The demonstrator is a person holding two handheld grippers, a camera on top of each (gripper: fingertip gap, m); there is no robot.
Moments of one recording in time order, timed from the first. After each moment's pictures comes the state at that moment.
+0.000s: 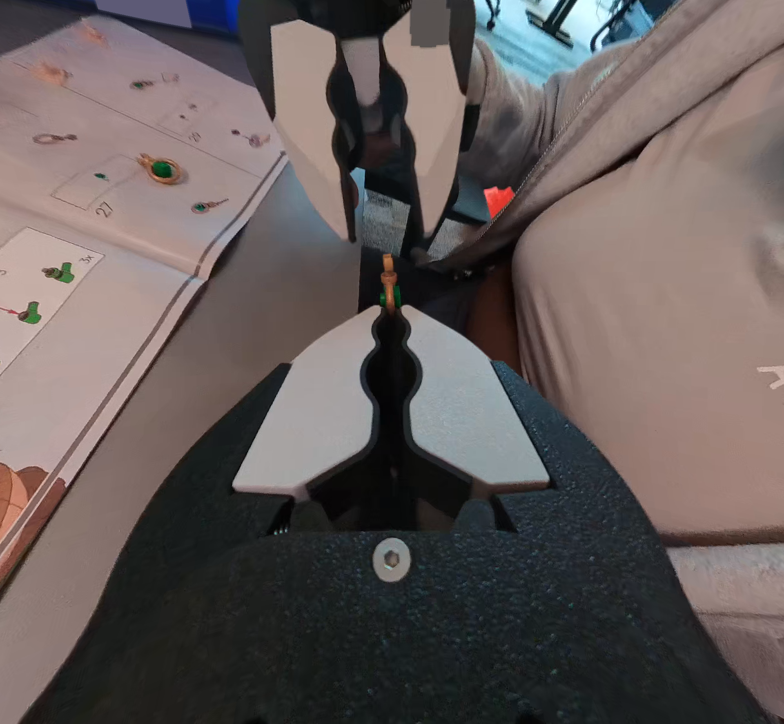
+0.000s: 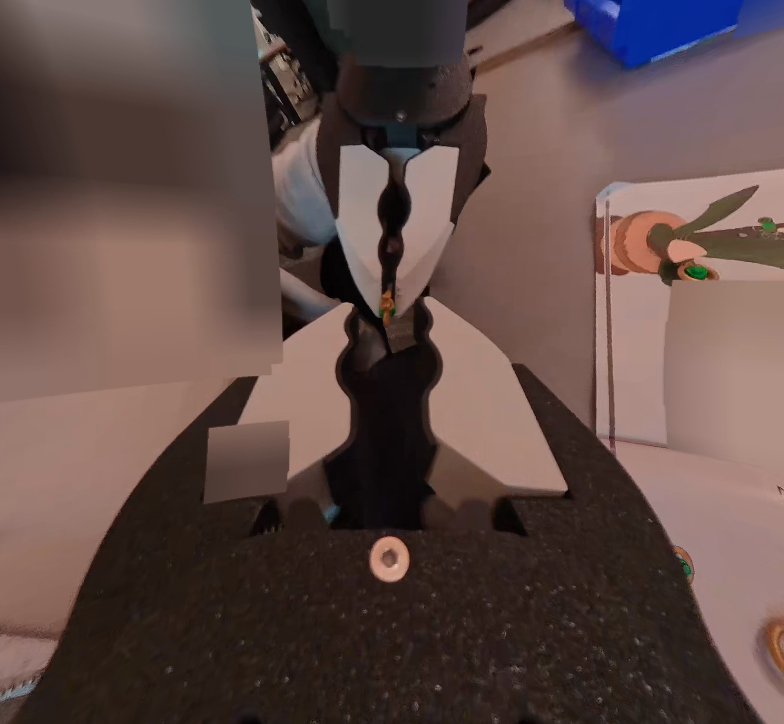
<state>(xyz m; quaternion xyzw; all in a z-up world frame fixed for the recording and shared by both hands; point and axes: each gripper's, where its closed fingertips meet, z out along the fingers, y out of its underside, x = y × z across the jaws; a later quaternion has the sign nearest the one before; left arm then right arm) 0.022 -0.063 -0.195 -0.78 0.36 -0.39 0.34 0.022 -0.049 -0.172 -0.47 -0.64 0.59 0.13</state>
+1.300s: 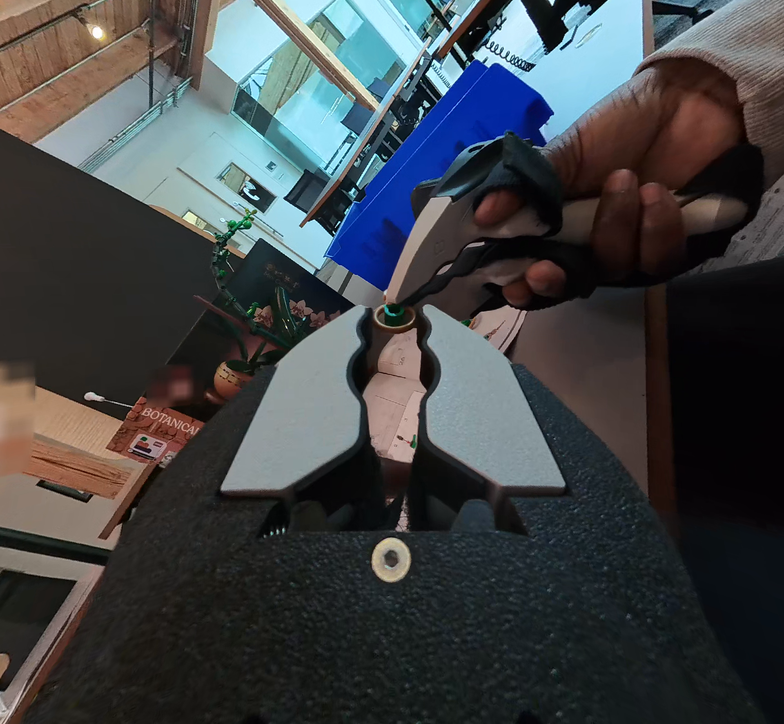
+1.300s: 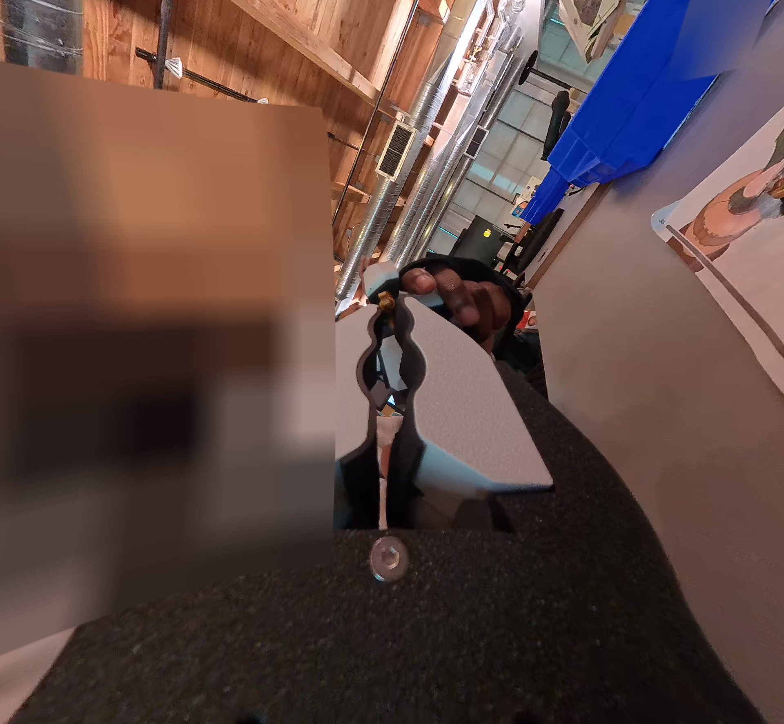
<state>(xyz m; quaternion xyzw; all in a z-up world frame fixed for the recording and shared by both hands) 0.014 -0.011 -0.149 -0.57 0.45 0.11 0.68 0.009 -0.019 -0.144 -0.49 -0.22 0.84 0.00</state>
